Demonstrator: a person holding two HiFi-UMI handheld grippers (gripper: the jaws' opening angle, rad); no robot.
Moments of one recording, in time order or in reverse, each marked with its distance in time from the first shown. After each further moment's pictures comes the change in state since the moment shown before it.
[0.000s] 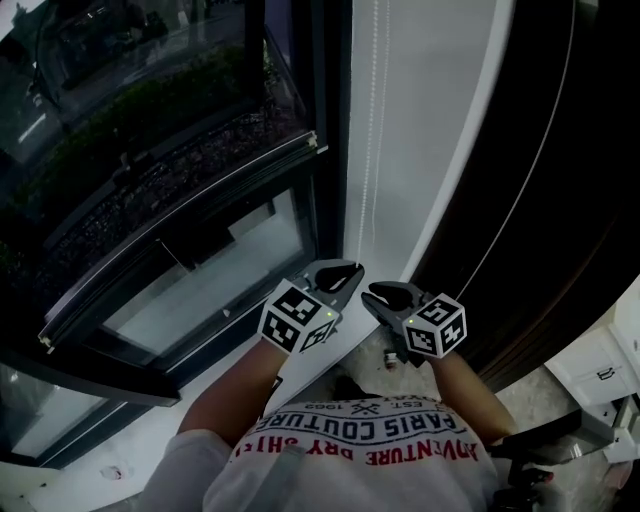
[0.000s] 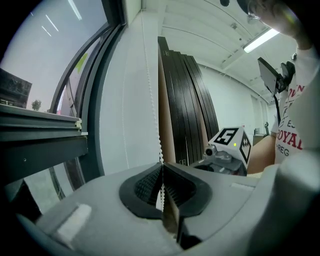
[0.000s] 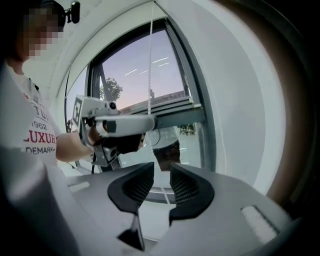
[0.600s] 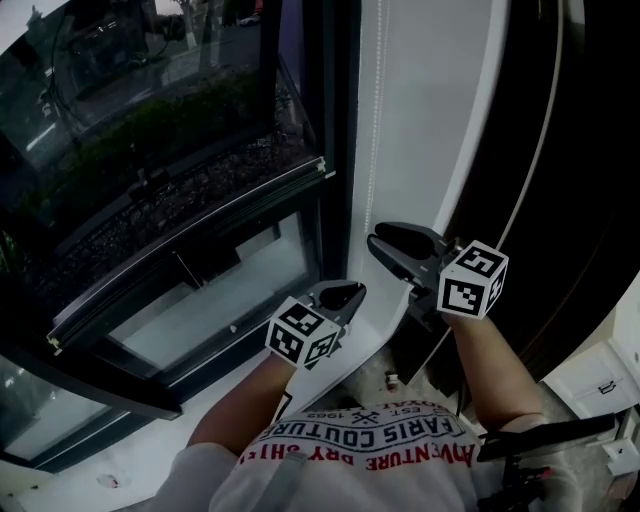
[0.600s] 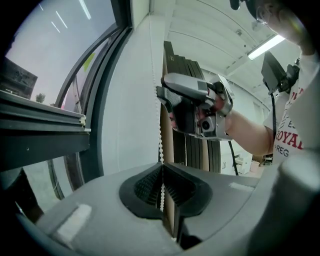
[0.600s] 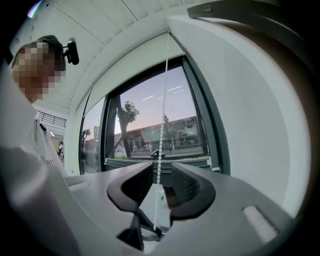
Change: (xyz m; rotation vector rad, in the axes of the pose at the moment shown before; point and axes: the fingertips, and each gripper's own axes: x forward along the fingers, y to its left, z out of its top) left arm -0.008 -0.004 -0.002 -0.071 -0.034 -0.007; right arm -0.042 0.029 0.205 -0.106 -0.320 0.133
